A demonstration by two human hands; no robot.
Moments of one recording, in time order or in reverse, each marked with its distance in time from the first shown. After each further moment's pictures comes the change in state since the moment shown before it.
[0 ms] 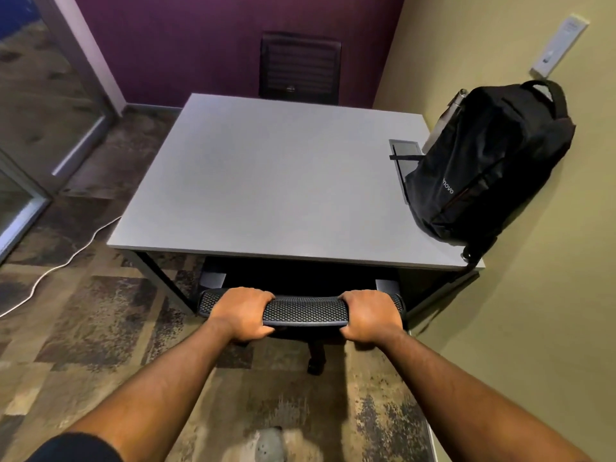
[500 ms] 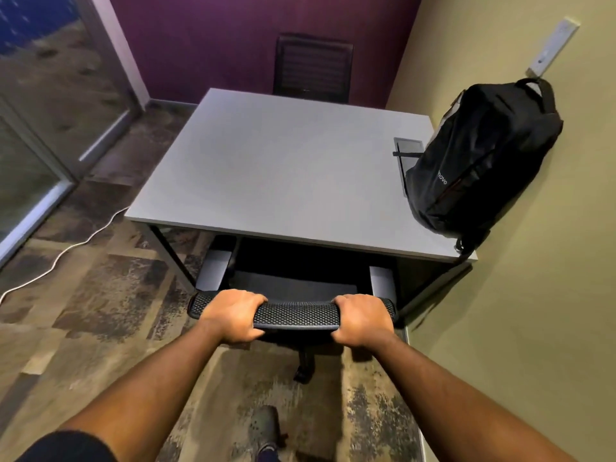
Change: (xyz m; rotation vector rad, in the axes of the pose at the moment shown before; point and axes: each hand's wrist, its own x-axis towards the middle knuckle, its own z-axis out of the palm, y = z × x) left_hand -0.075 0.049 0.033 0.016 -0.010 -0.080; right_hand -0.073 -0.001 0.024 0.002 -0.040 -0.086
